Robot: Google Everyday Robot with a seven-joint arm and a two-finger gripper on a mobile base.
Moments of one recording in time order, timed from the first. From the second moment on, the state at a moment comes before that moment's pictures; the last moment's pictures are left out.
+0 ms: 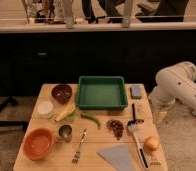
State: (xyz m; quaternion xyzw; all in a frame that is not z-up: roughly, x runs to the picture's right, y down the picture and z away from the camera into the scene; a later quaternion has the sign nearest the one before) arm 0.283 0.104 0.685 -0.28 0.02 0.02 0.96
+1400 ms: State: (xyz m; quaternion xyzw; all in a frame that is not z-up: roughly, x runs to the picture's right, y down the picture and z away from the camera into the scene) arm 0.305 0.171 0.716 -0.30 0.01 0.07 0.95
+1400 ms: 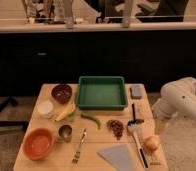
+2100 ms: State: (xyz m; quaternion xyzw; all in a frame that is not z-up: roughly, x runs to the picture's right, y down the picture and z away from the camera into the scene) arm 0.311 0.191 0.723 -0.31 -0.01 0.07 0.95
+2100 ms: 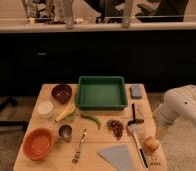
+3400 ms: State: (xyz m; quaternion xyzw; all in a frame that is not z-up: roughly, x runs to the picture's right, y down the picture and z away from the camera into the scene) arm 0.324 0.222 0.734 -0.32 0.00 0.09 0.94
